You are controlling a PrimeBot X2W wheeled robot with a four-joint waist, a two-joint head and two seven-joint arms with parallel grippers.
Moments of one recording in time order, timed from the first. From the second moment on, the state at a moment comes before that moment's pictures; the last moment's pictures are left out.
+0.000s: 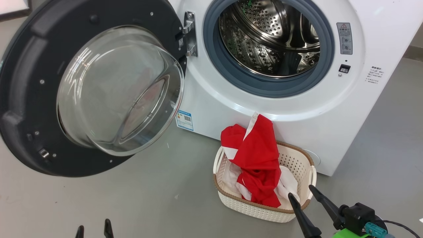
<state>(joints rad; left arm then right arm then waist) 0.18 0.04 0.02 0.15 -0.29 0.11 -0.25 0.01 -0.19 0.29 0.29 0.43 0.13 -0.26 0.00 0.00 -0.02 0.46</state>
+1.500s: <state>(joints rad) -0.74 0.57 0.37 0.59 -0.85 -0.13 -0.08 -0.01 -0.20 0.27 0.26 0.43 0.13 -0.26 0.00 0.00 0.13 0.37</state>
